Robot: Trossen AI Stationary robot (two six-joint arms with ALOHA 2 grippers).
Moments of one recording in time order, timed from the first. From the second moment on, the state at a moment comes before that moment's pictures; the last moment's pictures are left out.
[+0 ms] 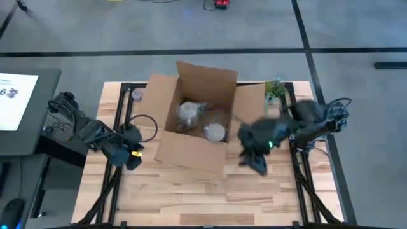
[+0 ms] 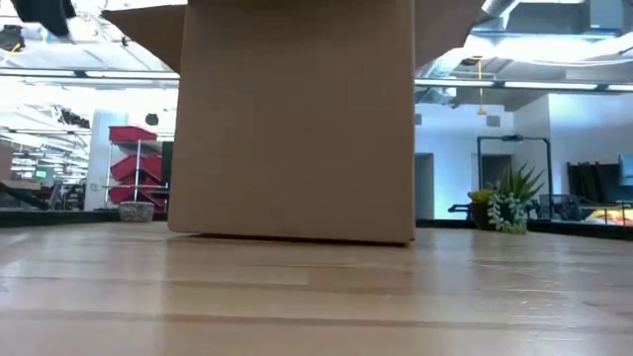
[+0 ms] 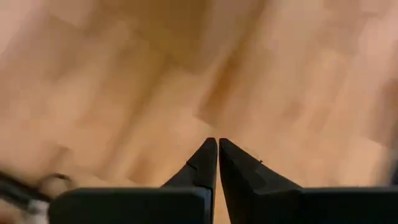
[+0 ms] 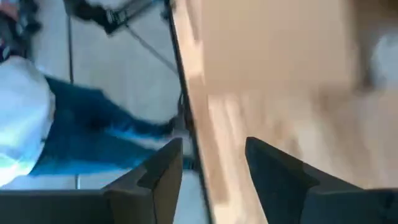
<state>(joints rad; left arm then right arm) -0.67 0.97 1.05 -1.39 -0.53 -1.13 0.43 1.67 2.18 -1.39 -0.08 0.85</state>
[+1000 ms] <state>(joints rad) -0.57 0.96 1.03 -0.98 -0.95 -0.78 0.80 1.67 1.60 -1.57 0.82 1.79</state>
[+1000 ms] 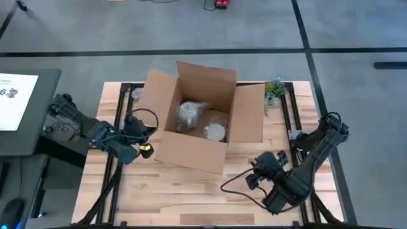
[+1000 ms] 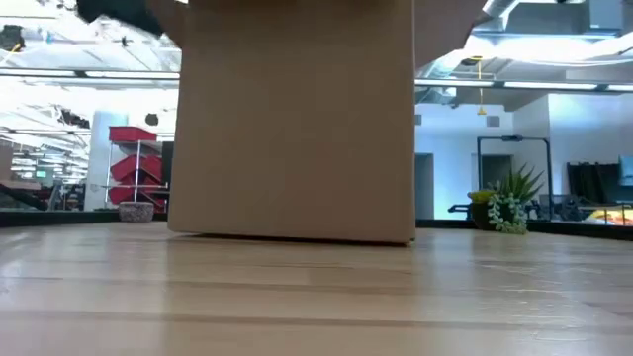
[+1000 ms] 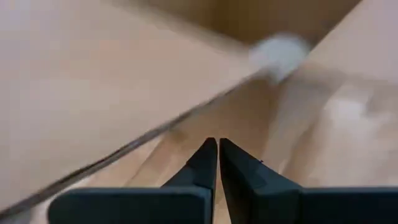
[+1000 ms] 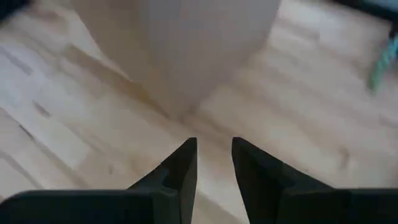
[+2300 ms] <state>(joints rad) -0.47 1.03 1.17 -1.02 -1.25 -0.70 0.81 1.48 1.64 -1.57 0.93 1.57</state>
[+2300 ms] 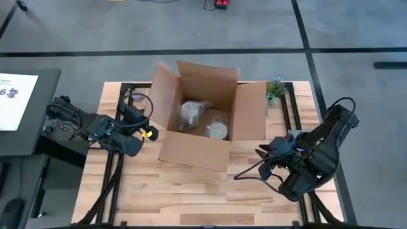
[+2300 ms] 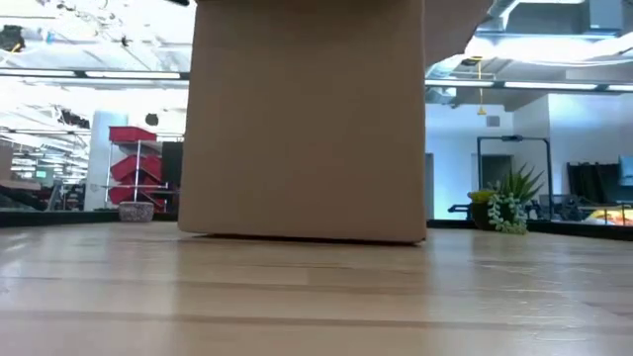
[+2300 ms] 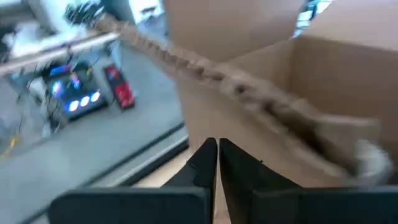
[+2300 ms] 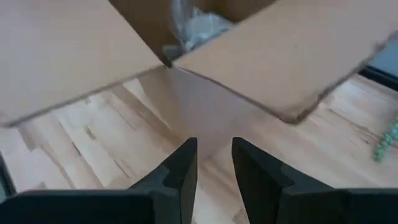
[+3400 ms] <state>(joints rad) -0.30 1.10 1.17 -0.59 -0.52 -0.29 0.59 1.43 1.64 -1.00 0.67 0.82</state>
